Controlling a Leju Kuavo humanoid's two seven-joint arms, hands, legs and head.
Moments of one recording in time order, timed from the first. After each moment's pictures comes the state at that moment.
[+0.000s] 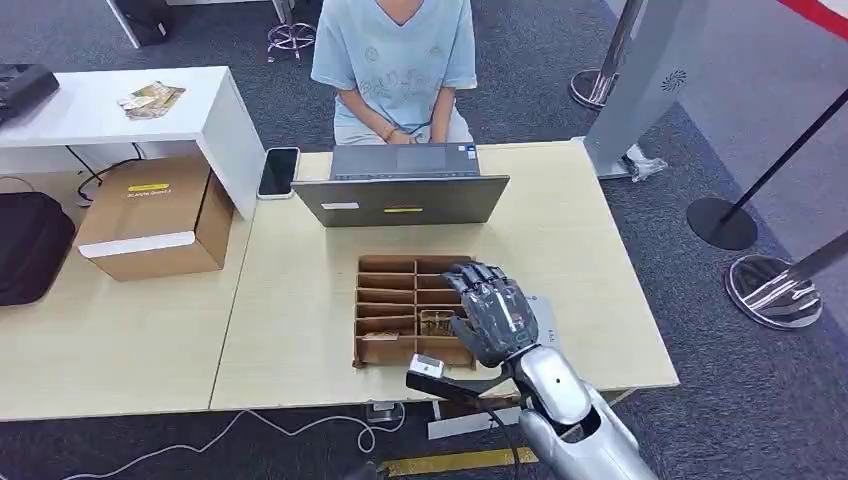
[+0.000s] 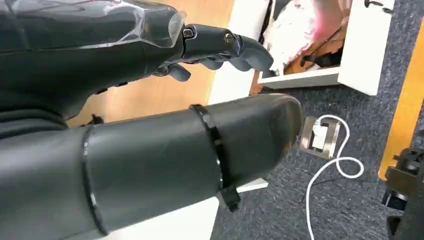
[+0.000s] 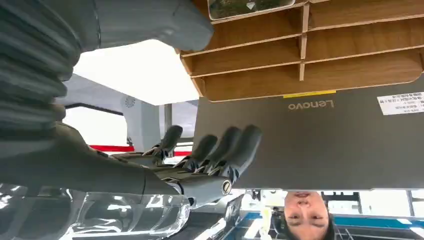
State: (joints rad) left arm -0.38 -0.26 -1.38 -0.20 -1.41 0.11 0.00; right arm -0.23 -0.08 0.51 -1.42 1.29 -0.16 0.09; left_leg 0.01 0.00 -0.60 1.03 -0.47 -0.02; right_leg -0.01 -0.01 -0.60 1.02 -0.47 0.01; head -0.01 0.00
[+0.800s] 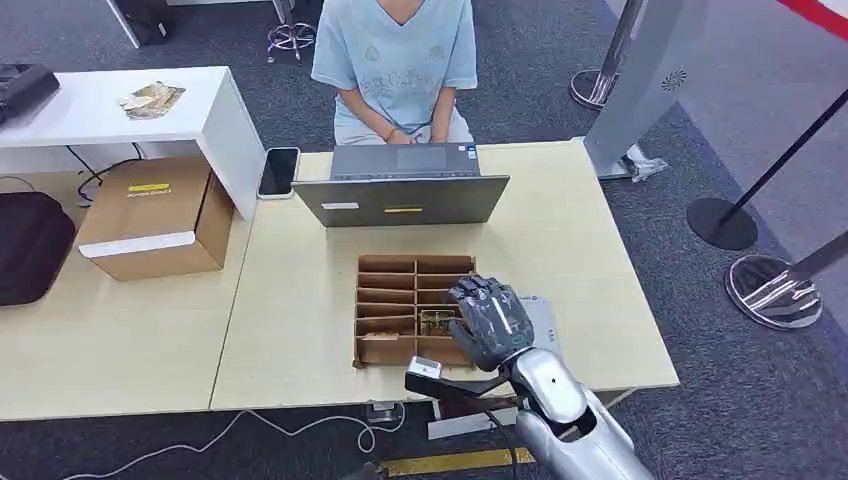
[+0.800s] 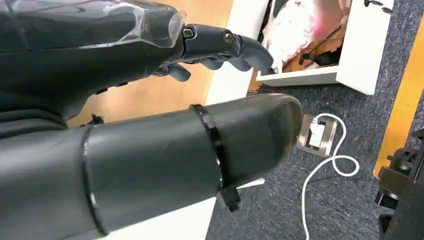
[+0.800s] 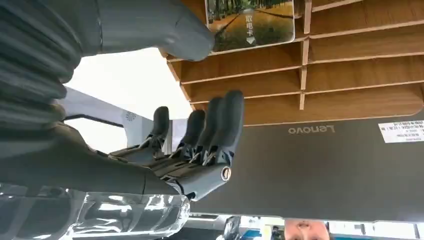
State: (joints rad) left arm -0.37 -0.26 -1.37 -0.20 -1.39 0.11 0.00; right arm -0.24 -0.07 0.52 -1.37 1.27 -0.14 0.09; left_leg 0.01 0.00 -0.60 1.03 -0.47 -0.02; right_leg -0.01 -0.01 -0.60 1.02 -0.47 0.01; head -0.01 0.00
